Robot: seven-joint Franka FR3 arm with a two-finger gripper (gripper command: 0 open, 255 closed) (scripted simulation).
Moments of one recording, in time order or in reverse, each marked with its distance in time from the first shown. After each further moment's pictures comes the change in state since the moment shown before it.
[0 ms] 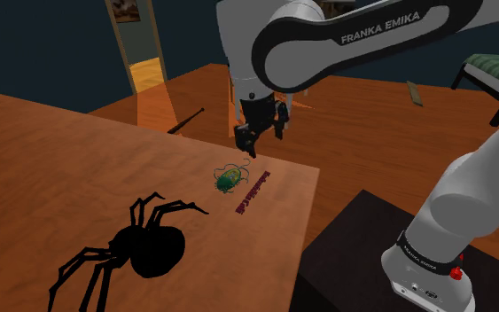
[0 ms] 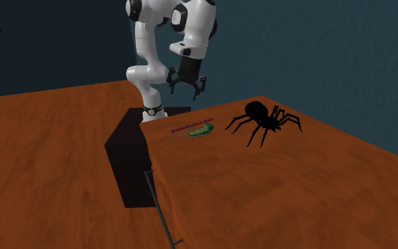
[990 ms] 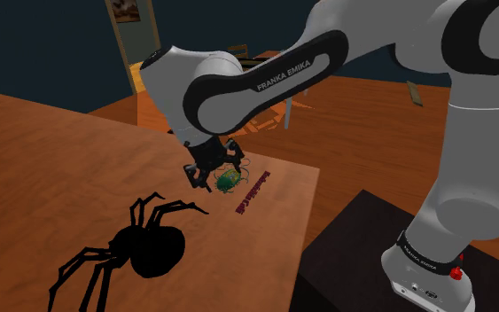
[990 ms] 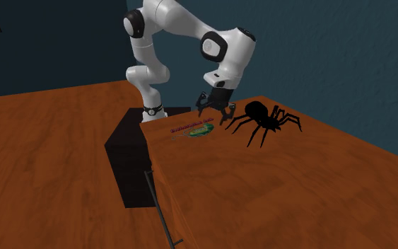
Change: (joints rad) arm 0.120 0.550 0.109 0.345 -0.262 -0.056 0.449
